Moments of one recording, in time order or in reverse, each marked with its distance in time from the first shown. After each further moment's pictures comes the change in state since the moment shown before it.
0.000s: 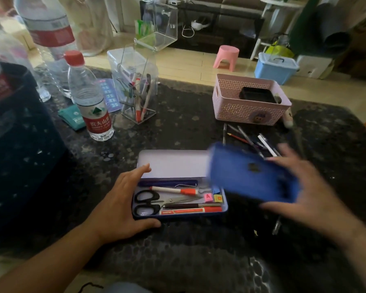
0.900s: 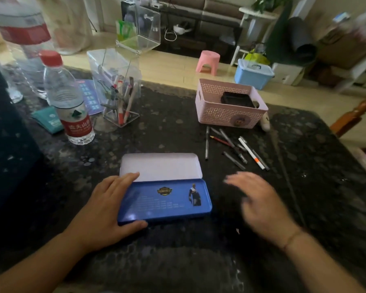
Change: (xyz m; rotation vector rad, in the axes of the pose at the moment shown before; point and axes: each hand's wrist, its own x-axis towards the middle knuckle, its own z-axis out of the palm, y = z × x) left_hand 0.000 0.006 0.002 0.194 -0.060 -0.060; right_hand -0.012 -0.011 0.045 -0.118 0.041 -0.062
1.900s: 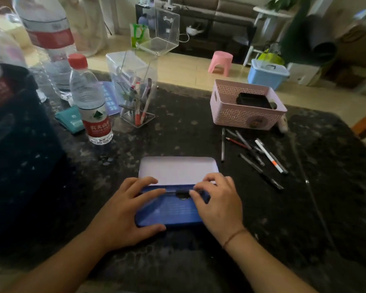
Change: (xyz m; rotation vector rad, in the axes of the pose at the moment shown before) left_hand 0.001 -0.001 0.000 -0.001 0.022 0.193; right_hand 0.039 -0.080 0.085 0.053 0.201 0.160
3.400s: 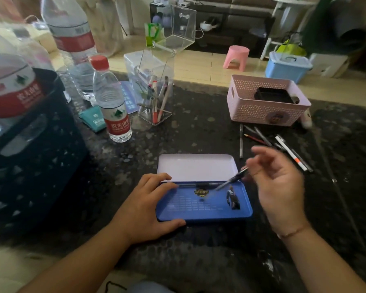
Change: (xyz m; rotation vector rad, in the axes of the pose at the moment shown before) left_hand -0.003 -0.005 0.006 0.027 0.066 -0.043; right_hand 0.021 -0.002 -0.057 0.809 0.210 0.200
